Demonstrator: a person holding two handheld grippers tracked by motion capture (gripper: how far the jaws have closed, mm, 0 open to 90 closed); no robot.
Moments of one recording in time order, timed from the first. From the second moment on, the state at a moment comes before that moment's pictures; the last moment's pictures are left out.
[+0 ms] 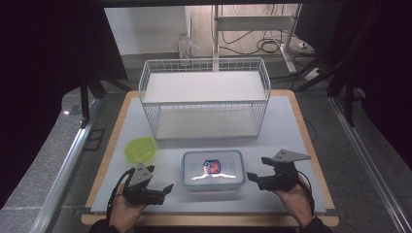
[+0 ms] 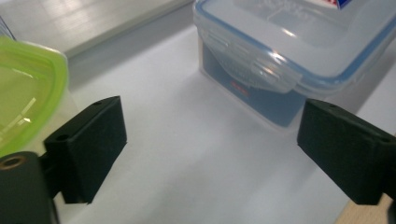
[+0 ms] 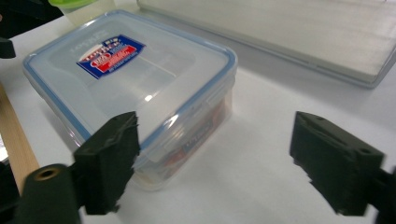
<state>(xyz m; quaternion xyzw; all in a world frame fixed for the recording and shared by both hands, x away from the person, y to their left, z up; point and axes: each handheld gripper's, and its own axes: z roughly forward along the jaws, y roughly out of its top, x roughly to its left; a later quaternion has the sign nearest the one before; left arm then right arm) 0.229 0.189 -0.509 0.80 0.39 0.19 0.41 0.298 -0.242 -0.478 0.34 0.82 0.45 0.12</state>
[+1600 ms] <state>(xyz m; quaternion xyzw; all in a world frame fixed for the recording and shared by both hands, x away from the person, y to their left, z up) 0.305 0.149 -0.515 0.81 0.37 -0.05 0.45 0.335 -0.190 -0.493 0.34 0.85 0.39 -0.05</state>
